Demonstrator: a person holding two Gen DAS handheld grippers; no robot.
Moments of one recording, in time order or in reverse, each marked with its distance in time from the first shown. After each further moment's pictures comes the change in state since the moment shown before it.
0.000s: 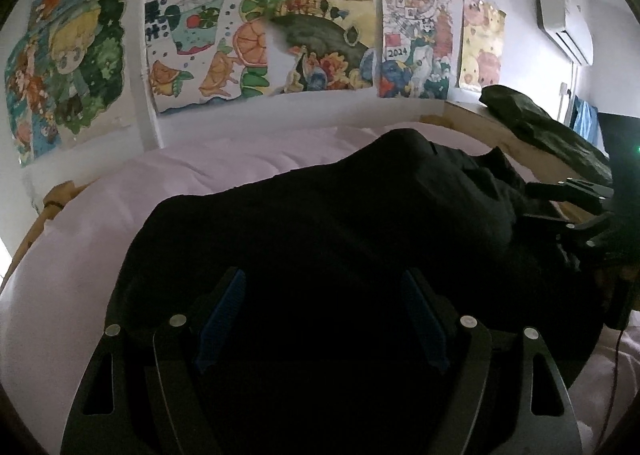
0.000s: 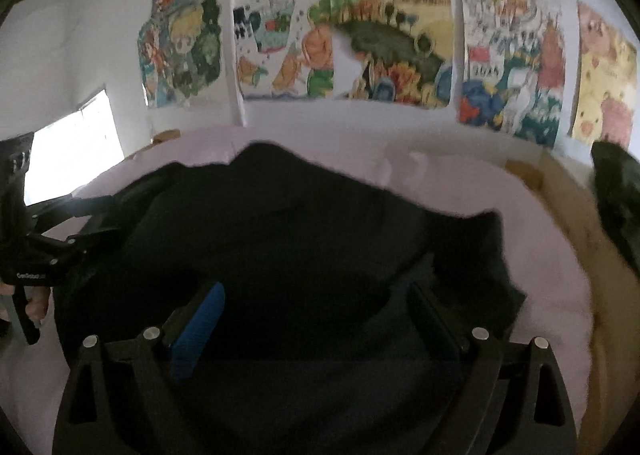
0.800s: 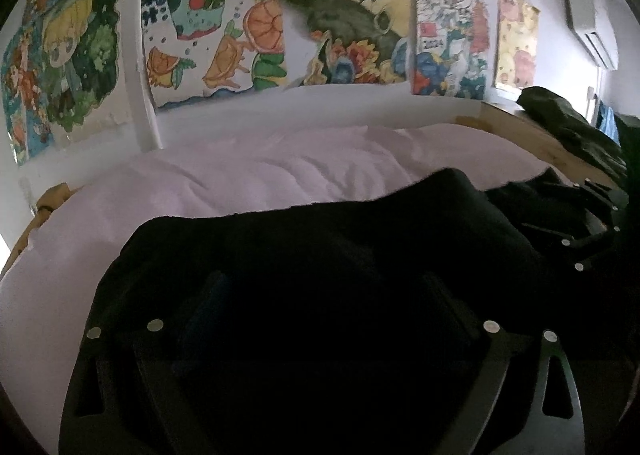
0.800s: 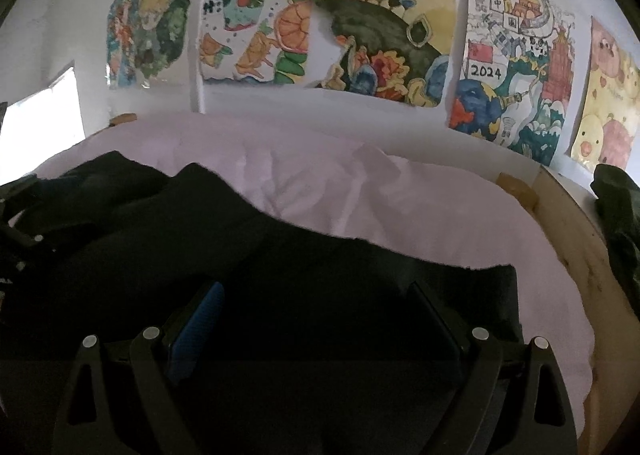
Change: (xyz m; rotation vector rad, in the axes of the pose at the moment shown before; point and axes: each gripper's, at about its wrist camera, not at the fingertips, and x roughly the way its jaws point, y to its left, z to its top) left arm 0.082 0.028 0.028 -0.042 0.016 0.072; right arm 0.081 -0.025 0.026 -0.060 0.002 -0.154
